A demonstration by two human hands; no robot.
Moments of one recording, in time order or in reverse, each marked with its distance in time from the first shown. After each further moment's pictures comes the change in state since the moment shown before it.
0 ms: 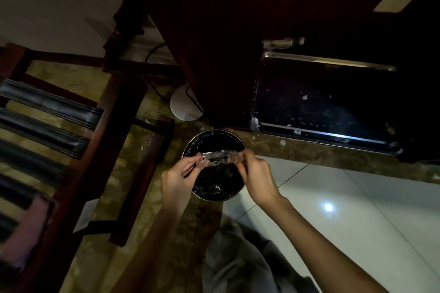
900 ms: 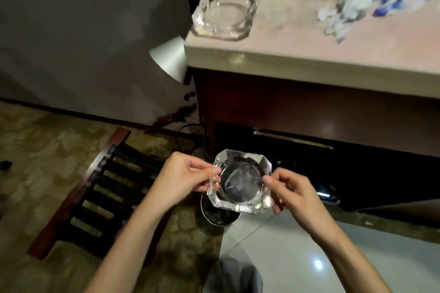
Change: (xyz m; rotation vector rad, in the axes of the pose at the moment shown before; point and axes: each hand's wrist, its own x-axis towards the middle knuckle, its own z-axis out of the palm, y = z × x) left_hand -0.071 0.415 -0.302 -0.290 -0.404 -0.126; right_hand -0.197 -0.357 -0.308 0.627 -0.030 -0.072
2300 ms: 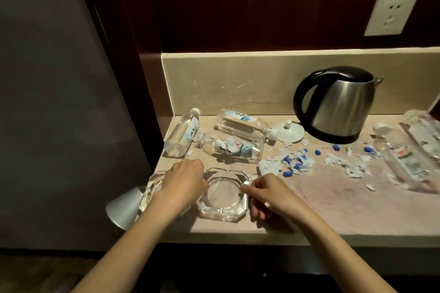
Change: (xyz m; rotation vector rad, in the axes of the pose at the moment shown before) left_hand 0.156 0.268 0.029 1.269 0.261 0.371; right_hand 0.150 -0.208 -0.120 -0.330 0.061 0.053
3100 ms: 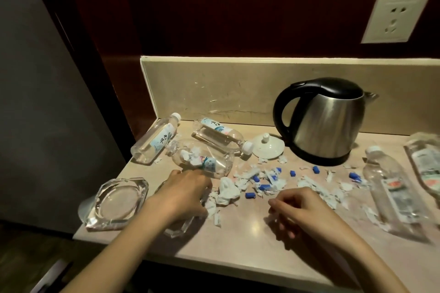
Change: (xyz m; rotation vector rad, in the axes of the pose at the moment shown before) left_hand 0.025 0.092 0.001 0.110 -0.129 0.177; right_hand -0.028 0.038 -0.142 -0.087 -0.047 -0.054
